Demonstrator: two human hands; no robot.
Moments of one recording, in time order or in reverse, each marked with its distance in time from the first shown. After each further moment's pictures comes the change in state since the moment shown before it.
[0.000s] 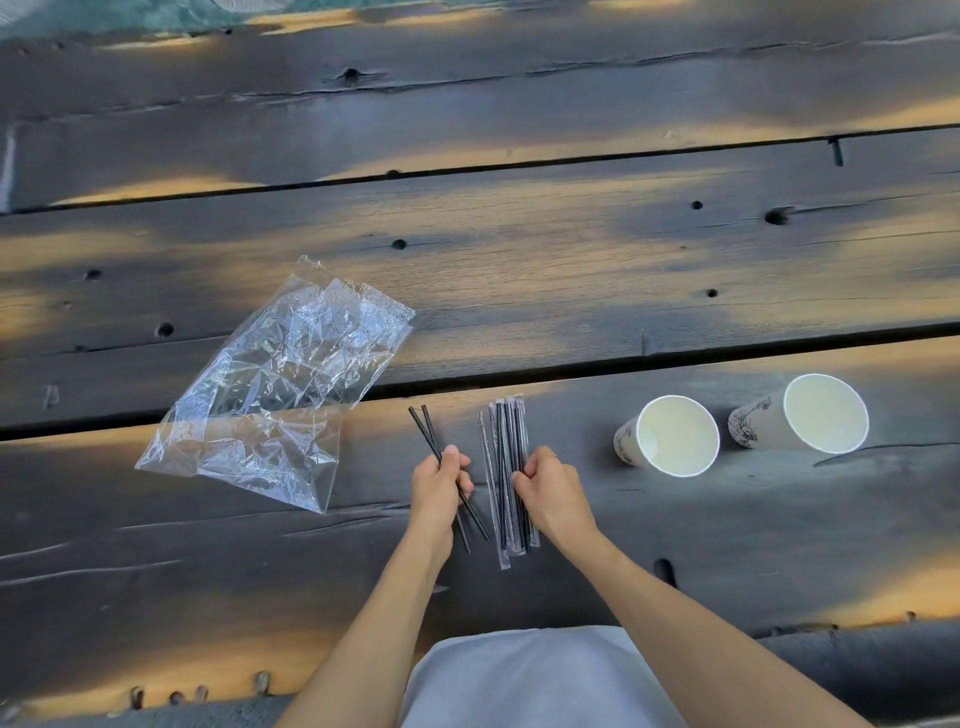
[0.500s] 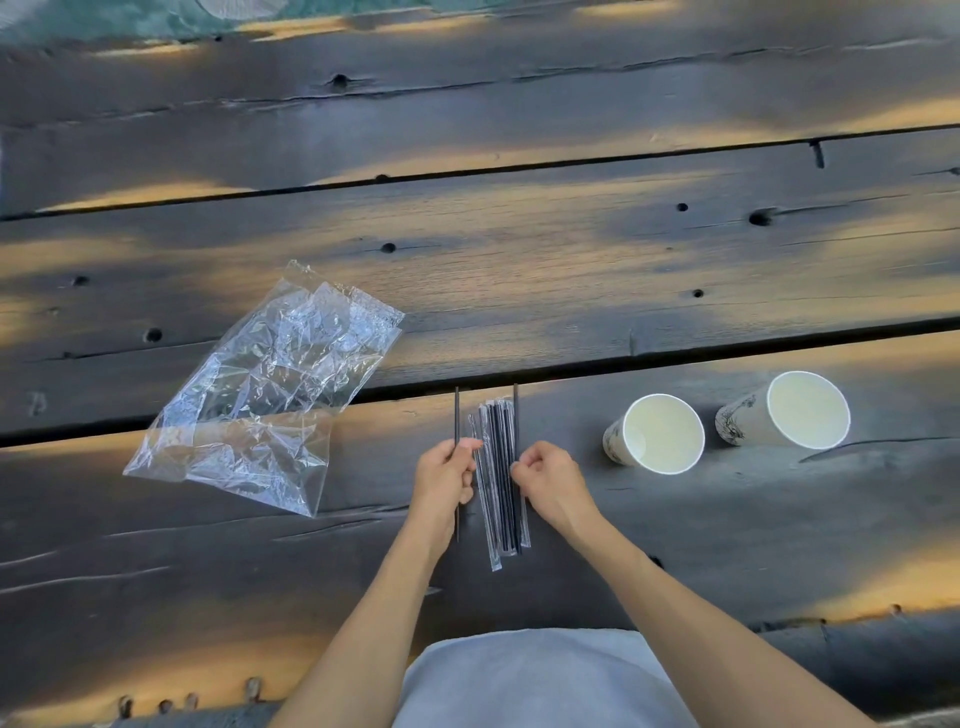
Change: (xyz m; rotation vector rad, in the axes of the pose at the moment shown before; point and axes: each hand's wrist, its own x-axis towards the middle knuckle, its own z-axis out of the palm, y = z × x) left_hand -0.004 0.013 0.013 0.031 -0.138 0.043; right_hand 0.002 -0.004 -0.022 0.220 -0.037 0.013
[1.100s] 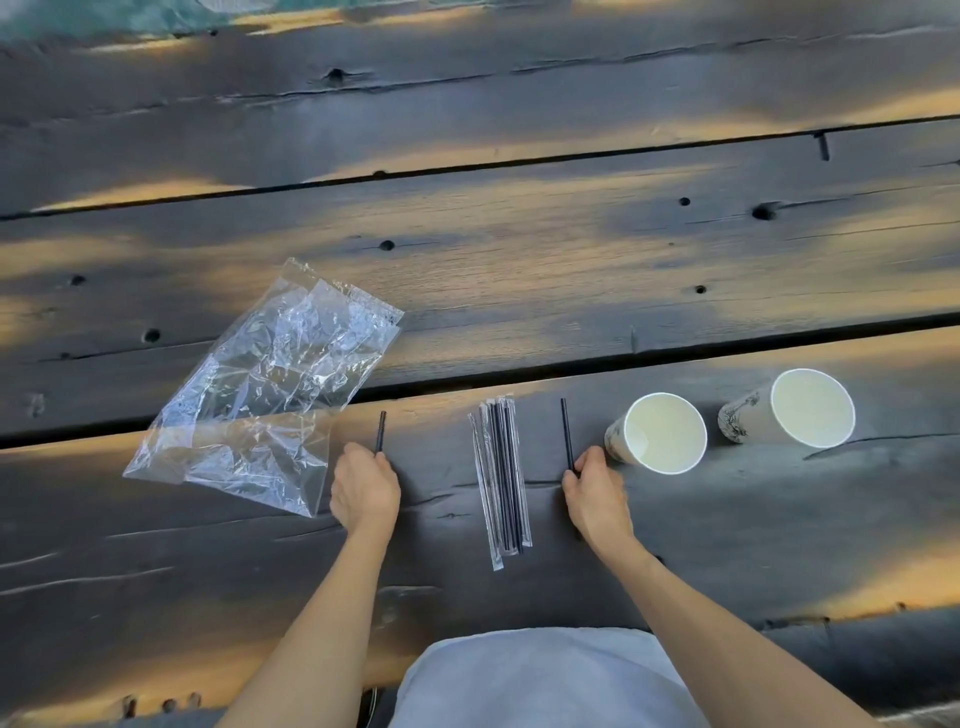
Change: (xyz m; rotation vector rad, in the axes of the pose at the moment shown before) left_hand 0.033 0.001 -0.073 0.943 0.594 0.012; right_hand 0.004 0.047 -0.015 -0.219 0.202 0.095
